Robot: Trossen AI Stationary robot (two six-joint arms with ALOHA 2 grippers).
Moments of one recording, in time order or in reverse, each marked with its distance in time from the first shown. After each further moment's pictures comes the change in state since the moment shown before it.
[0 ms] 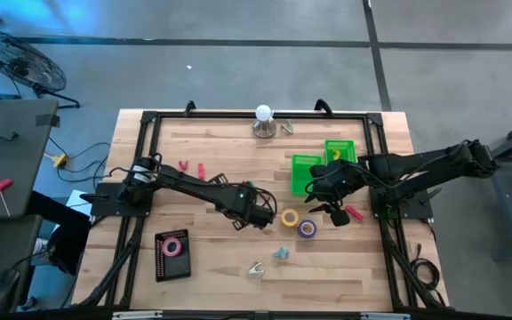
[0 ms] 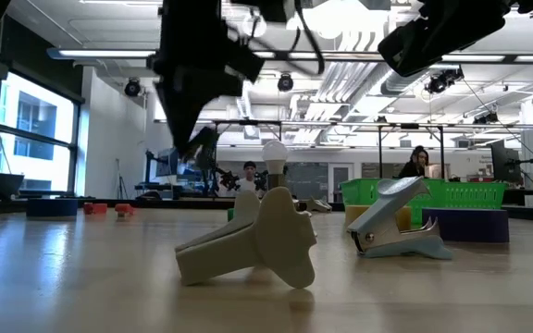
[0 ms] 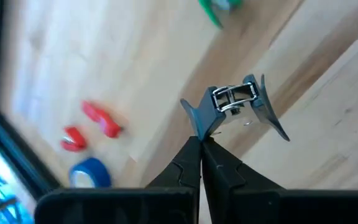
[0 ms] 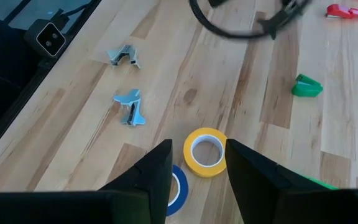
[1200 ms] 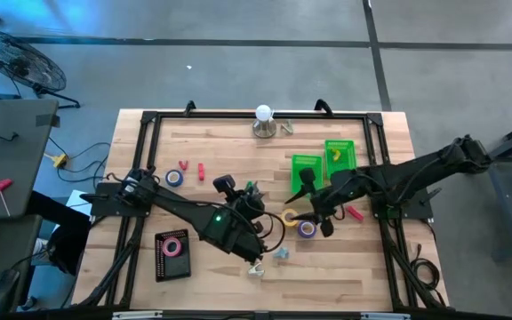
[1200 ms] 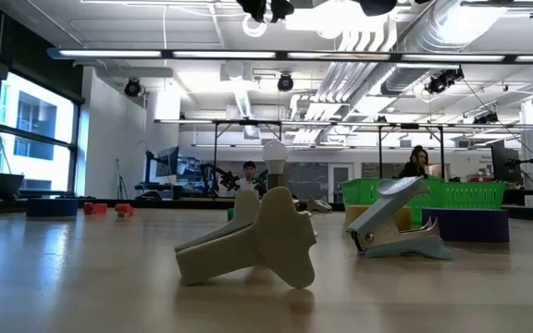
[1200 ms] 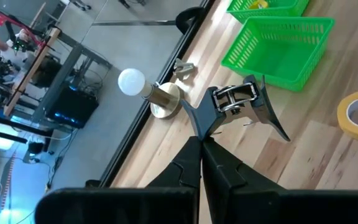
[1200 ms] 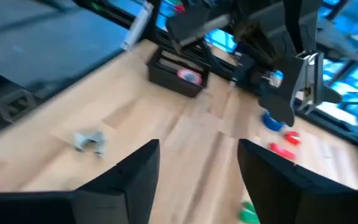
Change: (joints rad) left arm -0.206 -0.003 0.358 -0.102 -0.638 0.046; right arm 0.155 0.072 0.000 0.457 0.209 -0.216
